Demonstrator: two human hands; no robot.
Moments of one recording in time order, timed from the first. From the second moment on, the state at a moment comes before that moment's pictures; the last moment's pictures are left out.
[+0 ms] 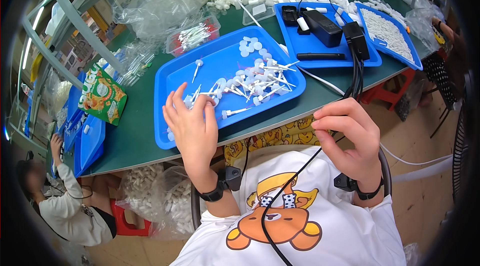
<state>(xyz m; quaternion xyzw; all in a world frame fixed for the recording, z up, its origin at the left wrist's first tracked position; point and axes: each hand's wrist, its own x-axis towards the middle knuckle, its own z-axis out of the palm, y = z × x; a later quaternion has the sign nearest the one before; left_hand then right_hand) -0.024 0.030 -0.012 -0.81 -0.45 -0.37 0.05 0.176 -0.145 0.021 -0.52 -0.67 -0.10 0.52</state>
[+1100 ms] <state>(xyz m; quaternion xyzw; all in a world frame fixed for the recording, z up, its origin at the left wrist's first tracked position) -0.021 0.035 -0.017 -0.80 -0.51 -0.33 0.03 0.174 -0.143 0.020 -0.52 -0.68 -0.10 0.51</state>
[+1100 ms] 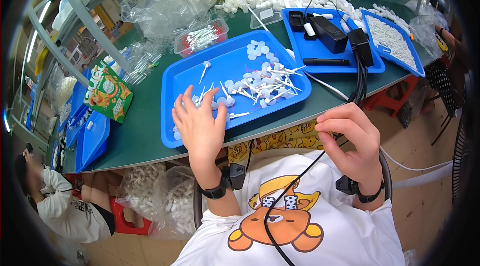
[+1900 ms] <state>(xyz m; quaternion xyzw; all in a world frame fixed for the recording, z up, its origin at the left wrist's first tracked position) -0.024 0.033 -0.011 -0.81 -0.47 -0.34 0.00 0.174 -0.149 0.027 -0.59 -0.71 -0.03 0.39</state>
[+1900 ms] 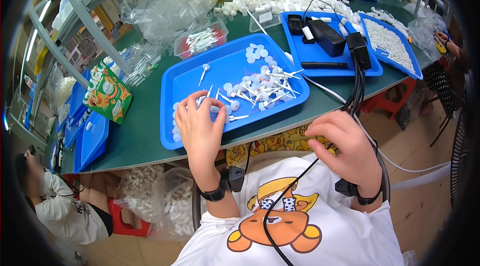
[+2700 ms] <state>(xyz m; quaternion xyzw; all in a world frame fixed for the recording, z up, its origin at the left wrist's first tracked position) -0.023 0.032 -0.010 -0.82 -0.45 -0.35 -0.08 0.179 -0.120 0.041 -0.62 -0.77 0.14 0.05</state>
